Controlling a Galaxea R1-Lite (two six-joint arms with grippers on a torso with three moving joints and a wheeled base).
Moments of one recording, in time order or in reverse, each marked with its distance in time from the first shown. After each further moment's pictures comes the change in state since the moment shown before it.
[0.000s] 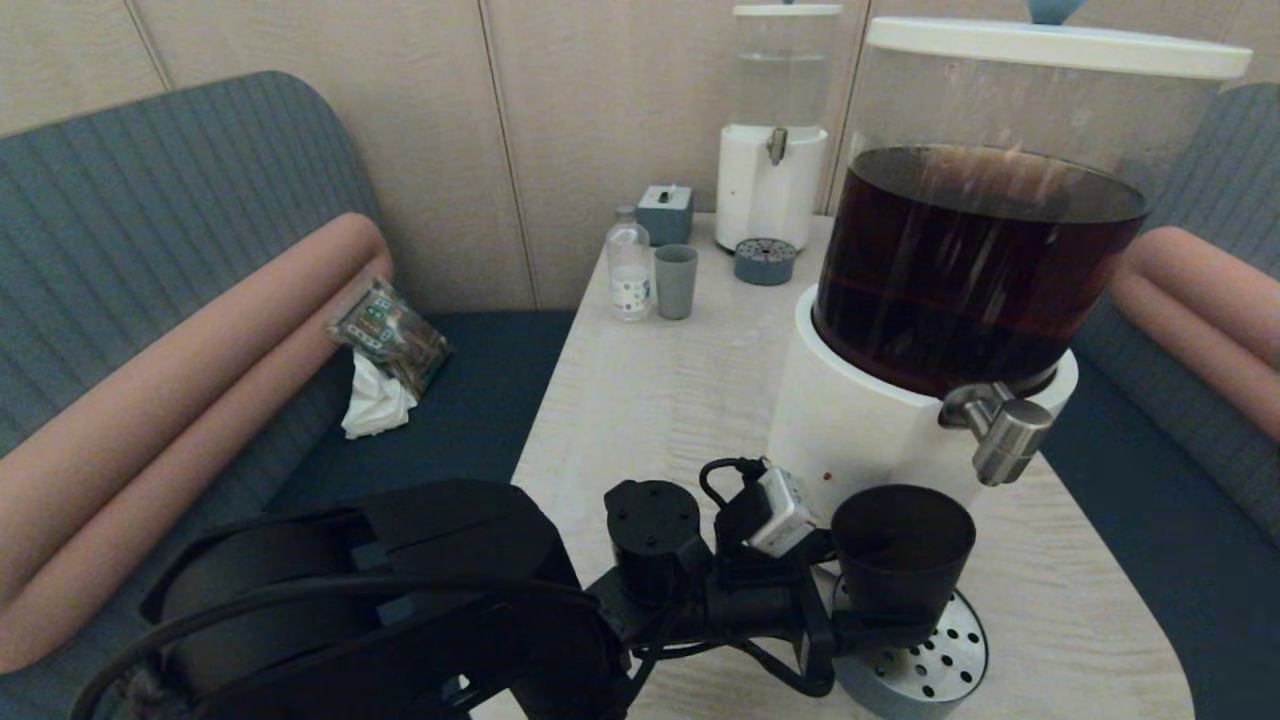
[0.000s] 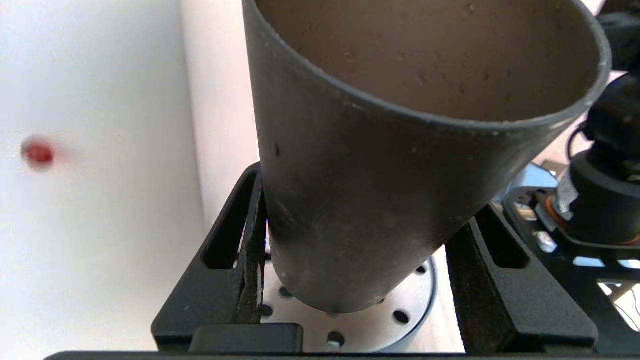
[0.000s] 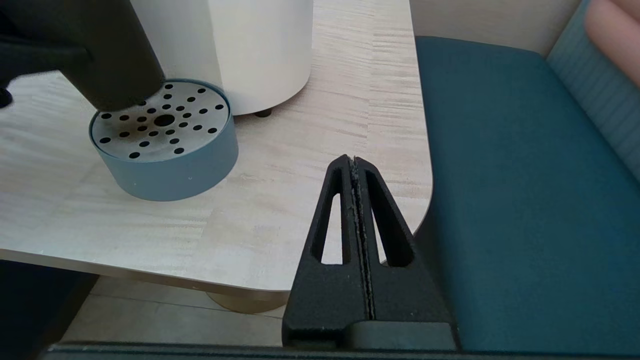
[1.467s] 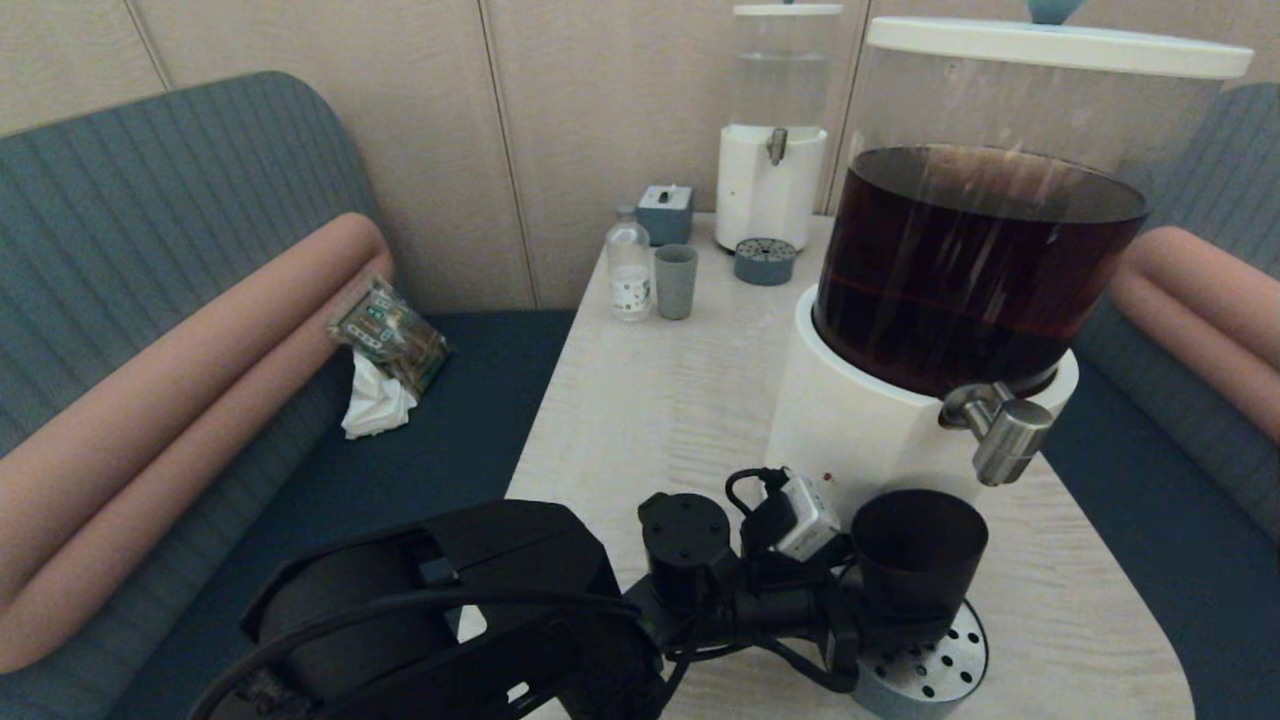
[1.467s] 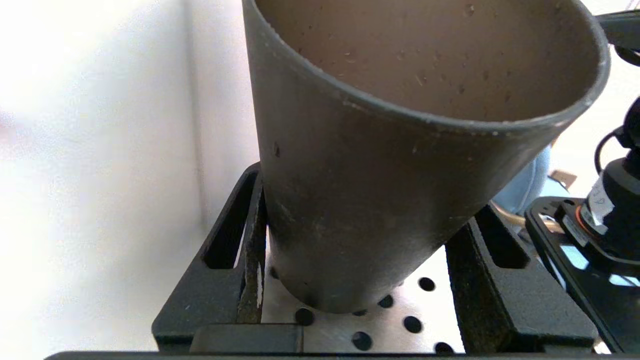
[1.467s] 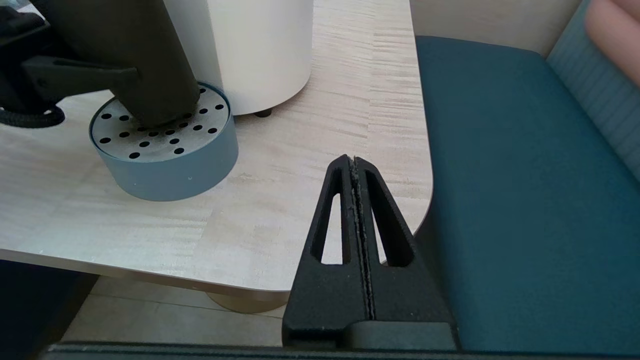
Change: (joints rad) left arm -0.021 0.101 -0.124 0.000 0.035 -0.025; right arm 0.000 0.000 0.000 0.000 0.000 0.000
